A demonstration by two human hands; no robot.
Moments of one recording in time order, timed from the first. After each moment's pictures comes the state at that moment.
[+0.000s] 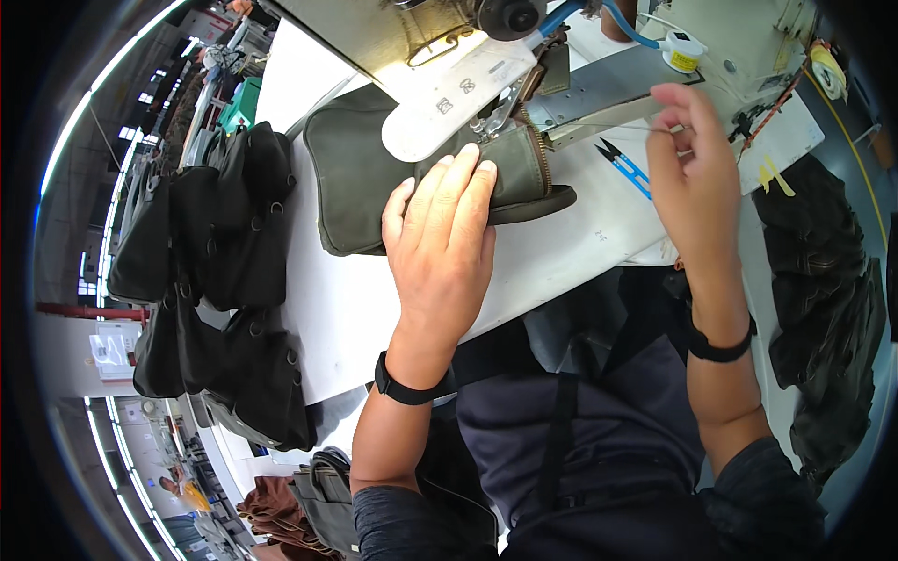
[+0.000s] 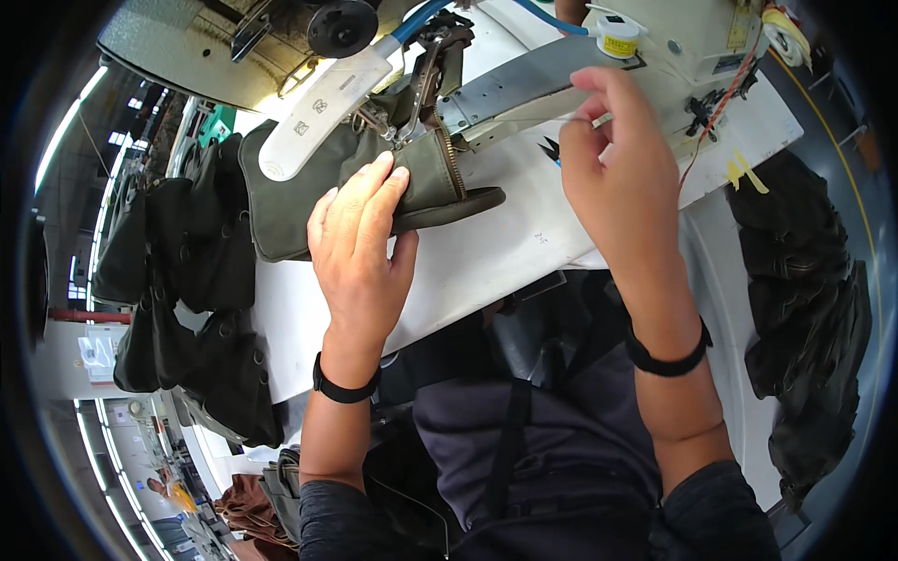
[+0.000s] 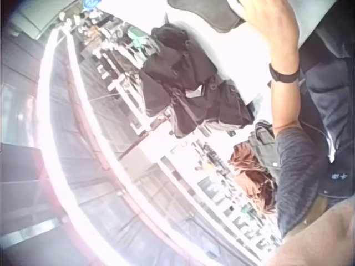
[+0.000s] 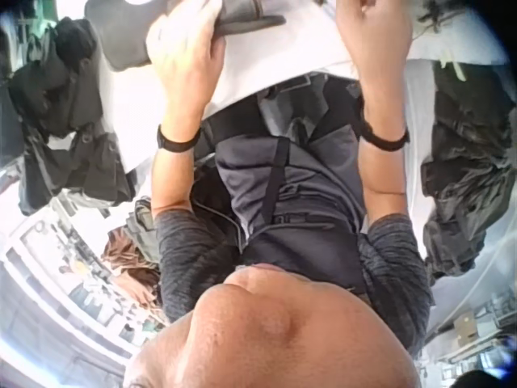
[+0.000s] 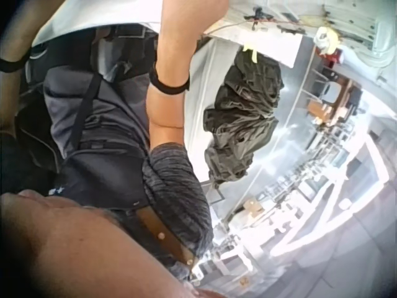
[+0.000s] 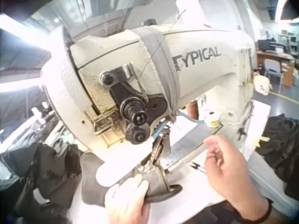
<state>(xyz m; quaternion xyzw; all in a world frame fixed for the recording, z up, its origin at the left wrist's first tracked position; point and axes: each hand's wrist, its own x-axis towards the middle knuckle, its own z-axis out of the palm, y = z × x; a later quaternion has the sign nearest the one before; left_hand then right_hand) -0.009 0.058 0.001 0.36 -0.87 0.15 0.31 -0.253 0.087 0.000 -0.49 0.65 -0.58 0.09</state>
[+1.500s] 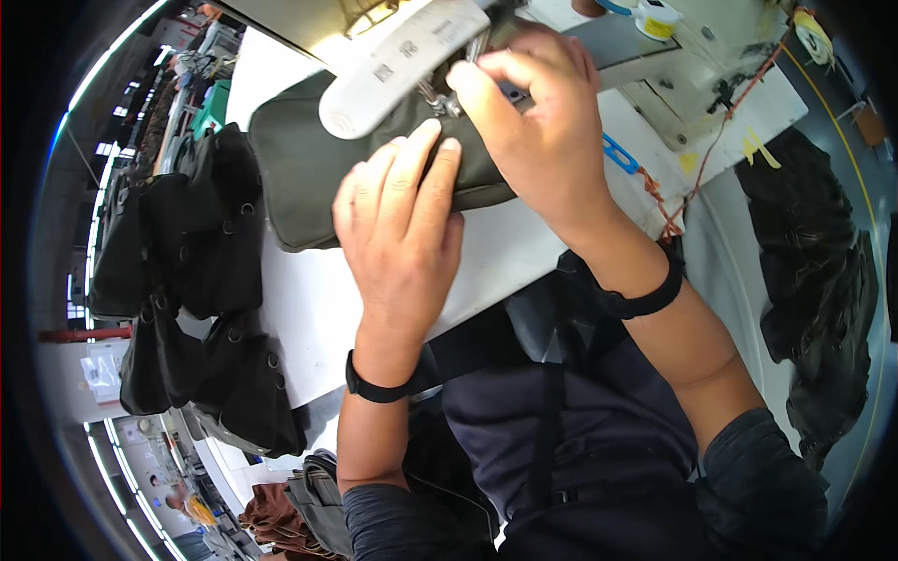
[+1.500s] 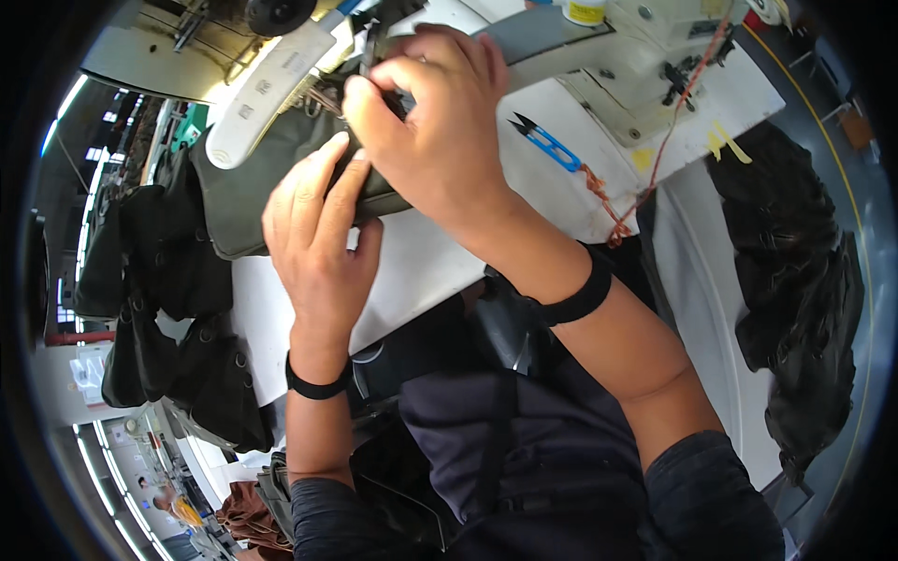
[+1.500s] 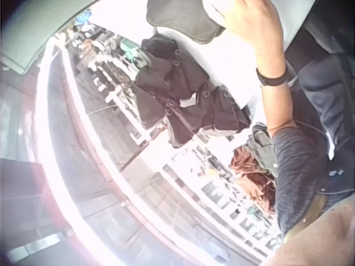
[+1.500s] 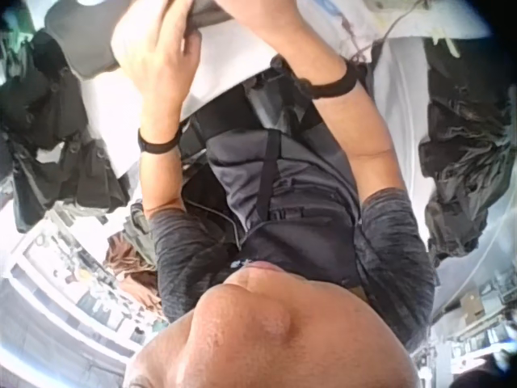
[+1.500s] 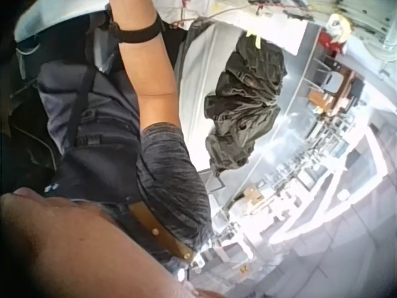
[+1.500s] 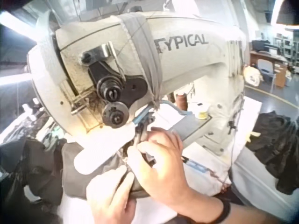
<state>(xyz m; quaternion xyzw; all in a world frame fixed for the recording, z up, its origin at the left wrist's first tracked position) -0.006 0.055 0.008 0.34 -0.87 0.19 0.31 -0.172 0.022 -0.009 -0.53 0.48 -0.70 0.00</state>
